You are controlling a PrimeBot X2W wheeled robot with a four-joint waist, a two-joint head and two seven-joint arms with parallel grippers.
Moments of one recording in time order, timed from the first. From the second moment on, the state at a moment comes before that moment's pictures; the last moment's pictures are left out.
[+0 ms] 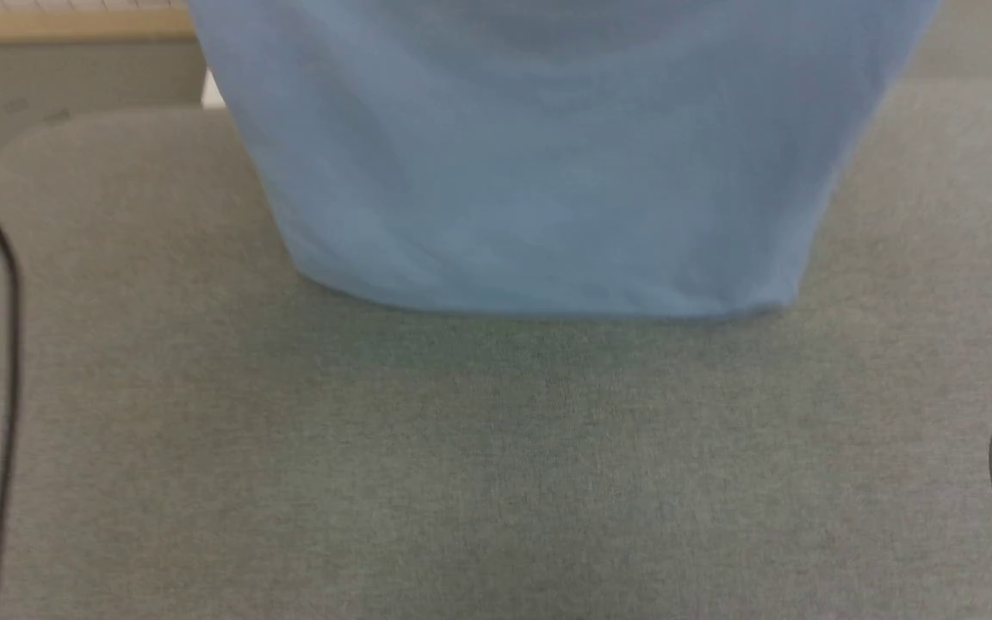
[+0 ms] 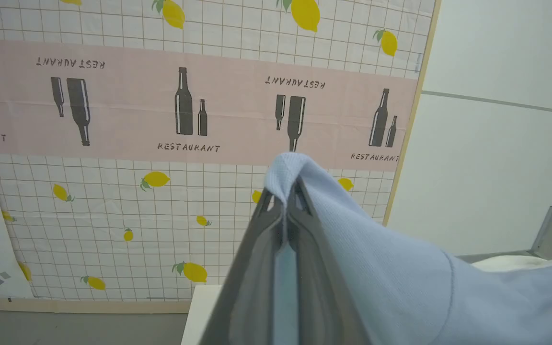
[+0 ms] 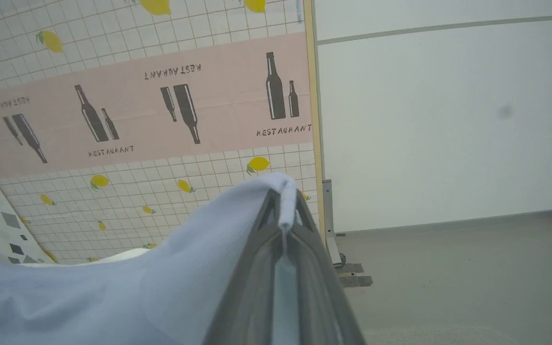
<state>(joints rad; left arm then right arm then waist) -1.21 0.44 -0.14 0.33 -0.60 -0.03 0.33 -1.21 -0.10 -0.33 0.13 0.12 0.13 0.81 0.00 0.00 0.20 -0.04</state>
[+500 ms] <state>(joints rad) -1.65 0.50 -0.15 0.52 -0.52 -0.08 0.16 -1.65 -0.05 -0.41 0.34 -0.01 0.13 0.58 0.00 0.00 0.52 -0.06</state>
